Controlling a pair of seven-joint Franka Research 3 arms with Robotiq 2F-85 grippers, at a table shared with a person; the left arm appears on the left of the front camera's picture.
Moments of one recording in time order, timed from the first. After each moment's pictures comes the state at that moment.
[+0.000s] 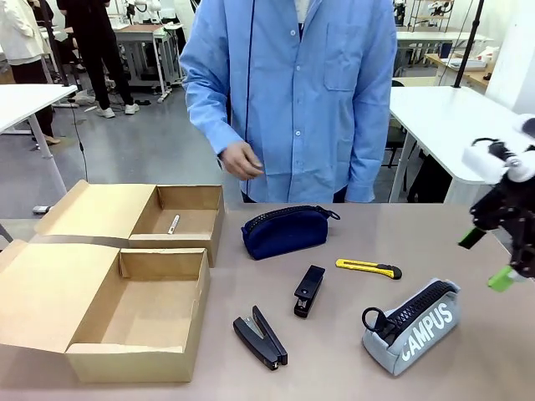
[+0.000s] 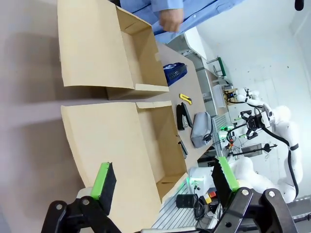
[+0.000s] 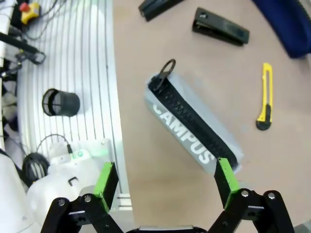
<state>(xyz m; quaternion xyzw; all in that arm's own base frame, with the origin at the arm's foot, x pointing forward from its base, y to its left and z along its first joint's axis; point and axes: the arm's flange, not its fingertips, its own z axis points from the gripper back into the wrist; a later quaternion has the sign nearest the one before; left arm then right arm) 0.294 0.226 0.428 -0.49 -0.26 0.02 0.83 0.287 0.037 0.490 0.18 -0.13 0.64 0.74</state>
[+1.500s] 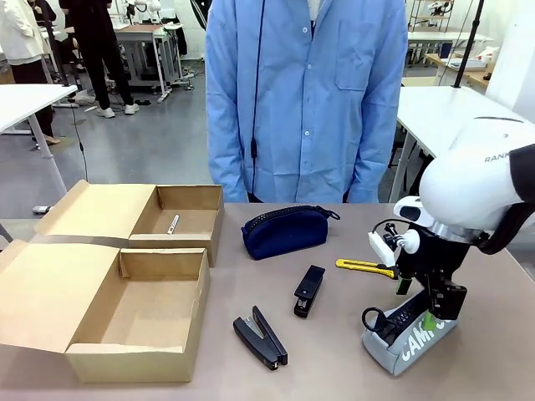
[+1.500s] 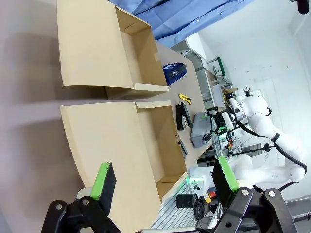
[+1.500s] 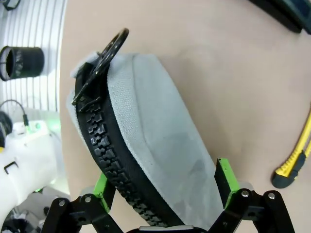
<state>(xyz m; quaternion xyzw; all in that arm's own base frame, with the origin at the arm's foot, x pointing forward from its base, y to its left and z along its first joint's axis) 0.293 0.227 0.428 -0.49 -0.26 0.02 0.83 0.356 0.120 0.339 0.12 0.00 0.73 0.67</state>
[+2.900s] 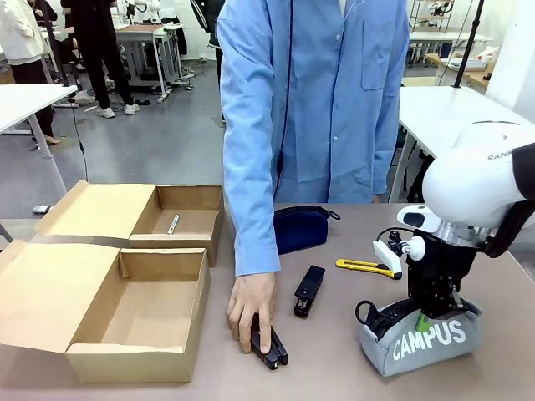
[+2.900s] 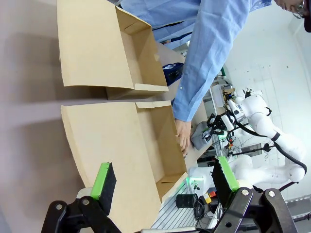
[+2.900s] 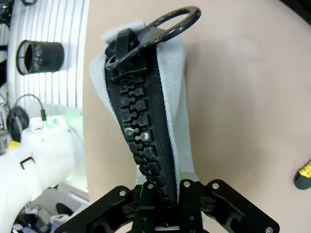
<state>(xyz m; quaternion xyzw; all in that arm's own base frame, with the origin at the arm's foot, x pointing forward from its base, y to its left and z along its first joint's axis) 0.293 0.227 0.428 -0.49 -0.26 0.01 0.83 0.346 0.113 0.339 0.15 0.03 0.73 0.67</state>
